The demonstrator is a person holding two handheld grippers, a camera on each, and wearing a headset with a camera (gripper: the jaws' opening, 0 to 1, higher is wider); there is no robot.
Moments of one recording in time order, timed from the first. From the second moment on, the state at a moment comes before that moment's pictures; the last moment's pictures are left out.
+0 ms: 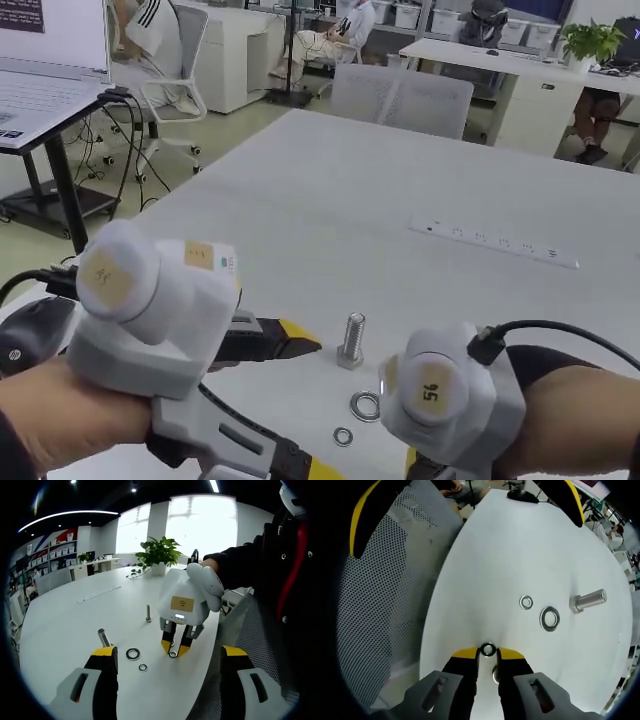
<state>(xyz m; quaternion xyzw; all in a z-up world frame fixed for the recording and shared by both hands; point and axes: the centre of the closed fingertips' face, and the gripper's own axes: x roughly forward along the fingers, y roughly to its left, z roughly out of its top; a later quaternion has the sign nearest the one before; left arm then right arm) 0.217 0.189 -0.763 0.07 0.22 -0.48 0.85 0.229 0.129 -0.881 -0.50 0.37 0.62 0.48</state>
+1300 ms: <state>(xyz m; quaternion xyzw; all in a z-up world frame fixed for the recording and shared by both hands) 0.219 0.188 -0.764 0.07 0.22 -0.48 0.84 0.243 0.130 -0.866 -0.49 0.38 0.62 0.49</state>
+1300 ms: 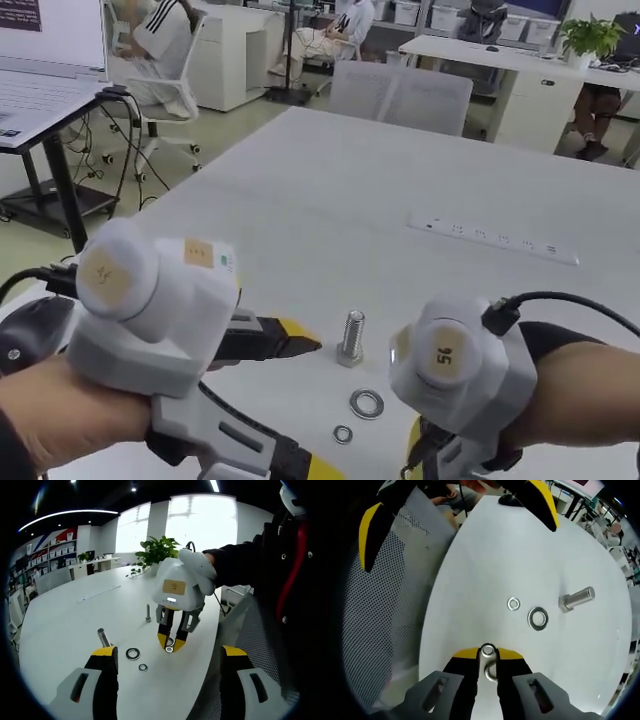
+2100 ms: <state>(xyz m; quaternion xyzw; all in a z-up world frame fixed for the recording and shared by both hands) 0.220 0.186 -0.765 0.07 0.22 -0.49 0.84 0.279 0.083 -0.848 -0.47 0.40 0.57 0.54</state>
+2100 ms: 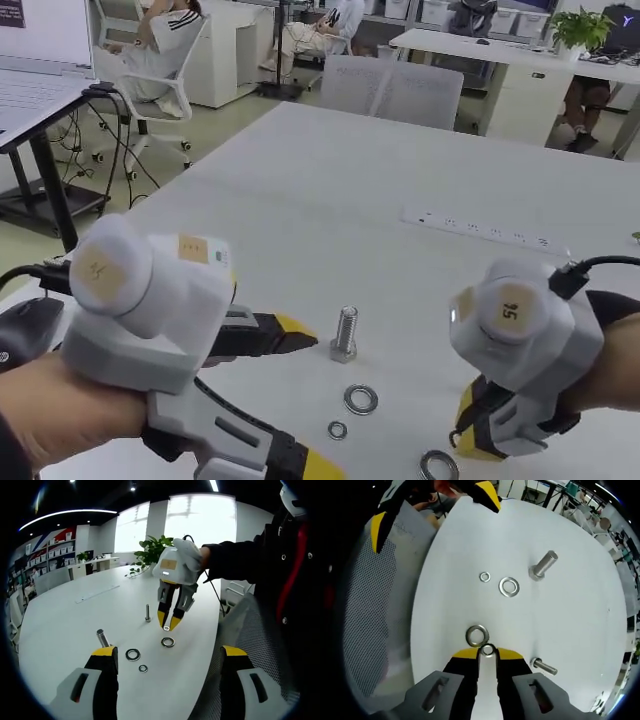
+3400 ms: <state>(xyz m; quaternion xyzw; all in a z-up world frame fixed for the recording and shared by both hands) 0.225 0.179 -0.765 0.07 0.23 -0.49 0.84 0.338 0.040 -0.811 -0.46 0.40 0.52 0.60</state>
